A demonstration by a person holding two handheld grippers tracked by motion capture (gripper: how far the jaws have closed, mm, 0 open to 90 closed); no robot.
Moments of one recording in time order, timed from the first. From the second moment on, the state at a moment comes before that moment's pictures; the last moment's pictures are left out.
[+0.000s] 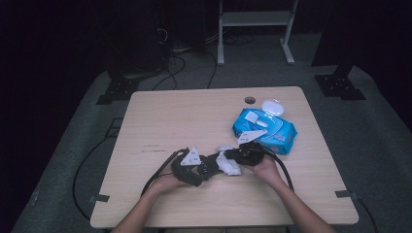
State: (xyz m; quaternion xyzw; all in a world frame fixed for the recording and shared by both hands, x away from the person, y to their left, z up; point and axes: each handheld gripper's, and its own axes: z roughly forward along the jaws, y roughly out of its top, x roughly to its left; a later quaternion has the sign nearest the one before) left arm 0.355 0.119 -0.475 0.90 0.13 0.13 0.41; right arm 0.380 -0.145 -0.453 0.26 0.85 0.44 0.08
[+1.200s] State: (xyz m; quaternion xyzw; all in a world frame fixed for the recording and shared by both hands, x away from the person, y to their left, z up) left arm 0.356 0.118 -0.475 0.90 0.14 0.12 0.41; right arm 0.362 -0.069 -0.455 0.16 0.88 0.45 0.03
